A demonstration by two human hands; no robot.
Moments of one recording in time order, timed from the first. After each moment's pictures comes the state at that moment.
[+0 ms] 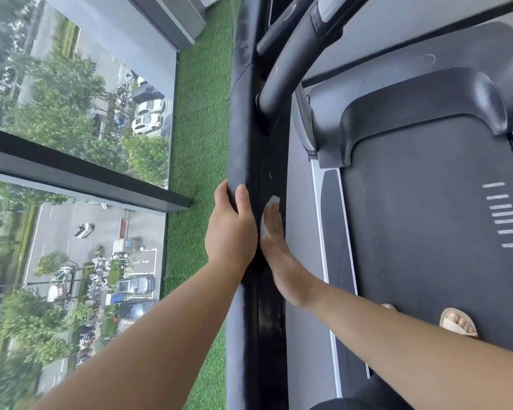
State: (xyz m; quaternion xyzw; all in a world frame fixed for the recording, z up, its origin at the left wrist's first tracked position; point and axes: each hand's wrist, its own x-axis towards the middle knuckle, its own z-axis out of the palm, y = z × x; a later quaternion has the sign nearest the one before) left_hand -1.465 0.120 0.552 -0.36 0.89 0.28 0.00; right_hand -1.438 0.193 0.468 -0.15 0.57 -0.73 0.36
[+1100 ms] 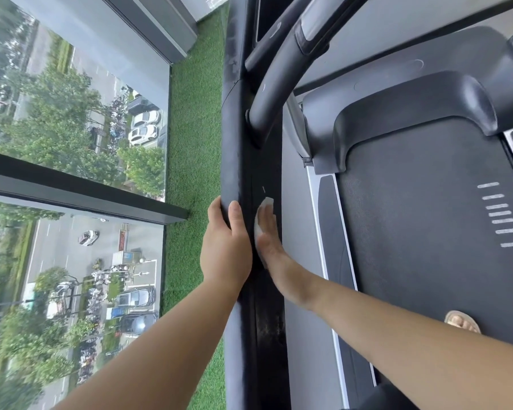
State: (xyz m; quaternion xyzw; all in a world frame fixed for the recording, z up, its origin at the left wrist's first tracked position) left_hand -1.464 0.120 0.552 -0.37 0.88 0.29 0.00; right_hand -1.461 0.198 0.482 -0.13 0.53 -0.76 0.37
